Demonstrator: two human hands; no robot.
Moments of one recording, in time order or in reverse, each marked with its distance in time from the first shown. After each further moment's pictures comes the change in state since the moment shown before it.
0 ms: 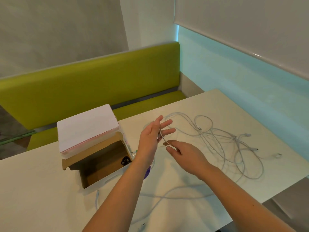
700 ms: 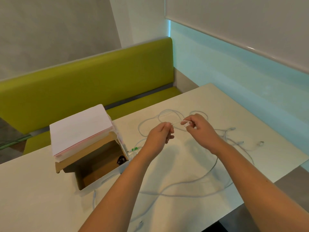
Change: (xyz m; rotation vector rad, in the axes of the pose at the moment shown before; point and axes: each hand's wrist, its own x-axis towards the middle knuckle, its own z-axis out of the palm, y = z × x) left_hand 0.009 -0.011 0.029 0.406 -0.118 -0.033; right_hand 0.023 0.047 -0.052 0.321 0.278 -0.009
